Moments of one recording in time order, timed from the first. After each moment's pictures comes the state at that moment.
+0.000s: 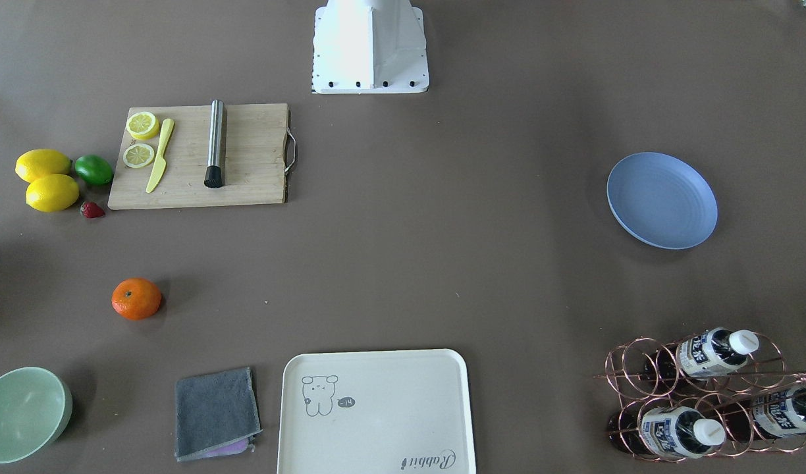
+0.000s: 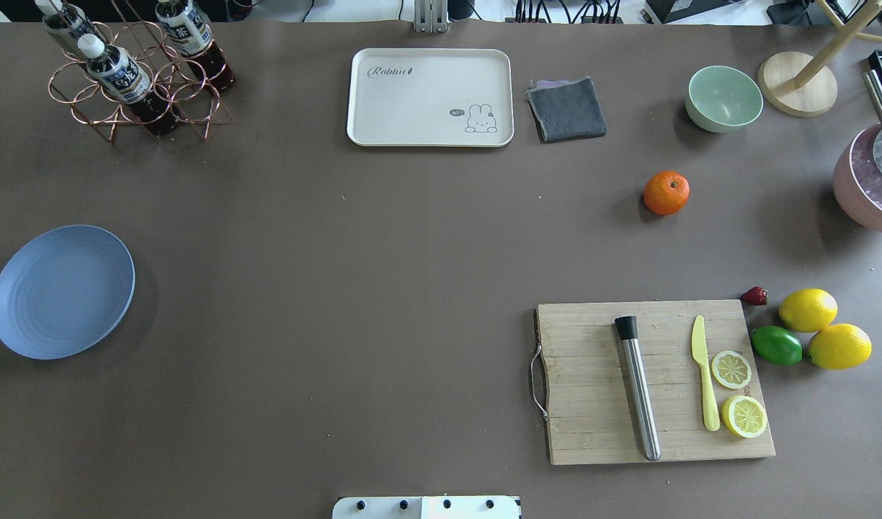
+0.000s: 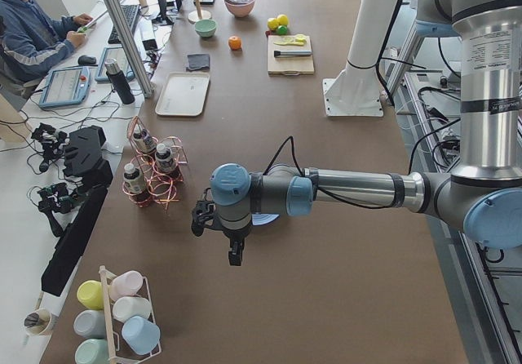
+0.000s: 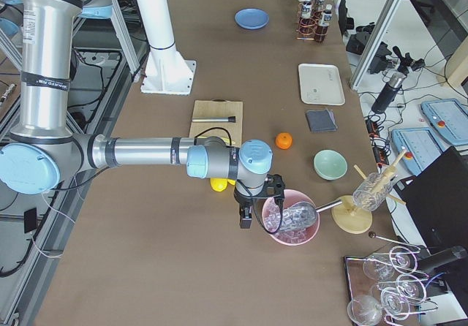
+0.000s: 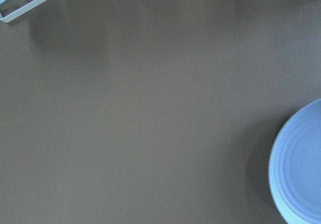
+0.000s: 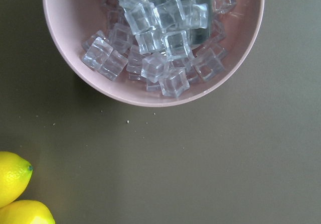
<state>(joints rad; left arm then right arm) -1.58 -1.47 -1.72 -1.54 -2.36 0.03 1.50 -1.71 1.75 -1.63 2.30 -0.04</state>
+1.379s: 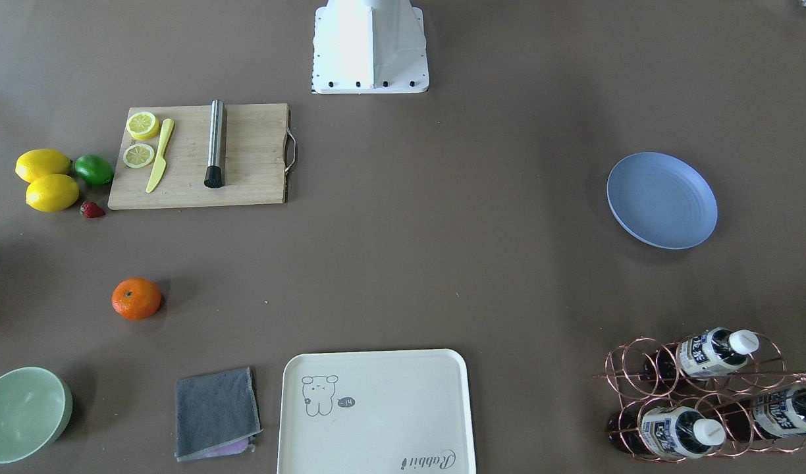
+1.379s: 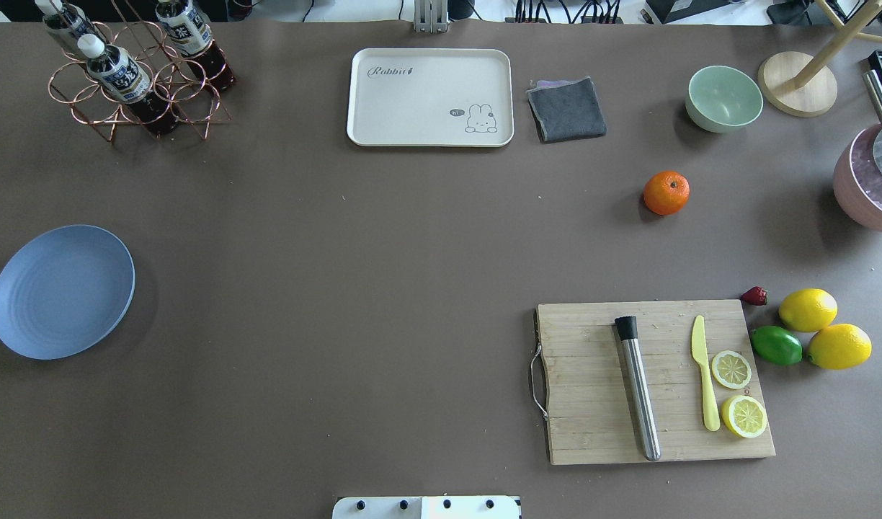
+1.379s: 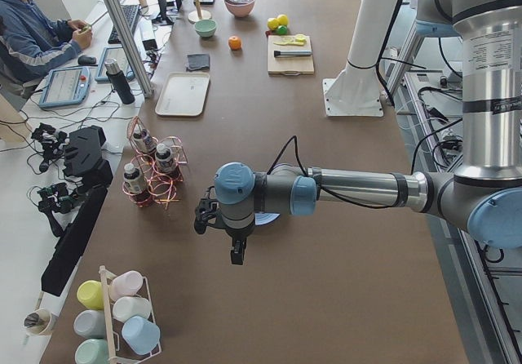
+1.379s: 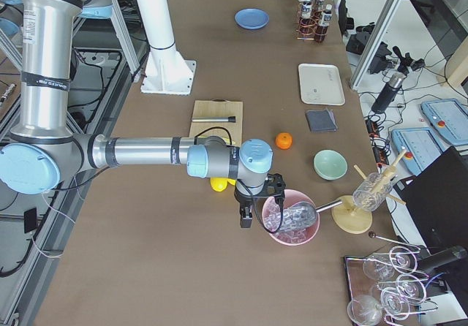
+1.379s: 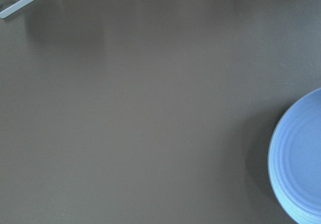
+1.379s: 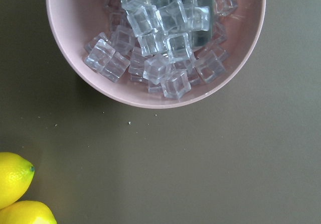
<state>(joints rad) -1.58 -1.46 -1.74 -1.55 -2.37 0.05 1.50 -1.71 1.75 -1.63 2.30 -0.04</state>
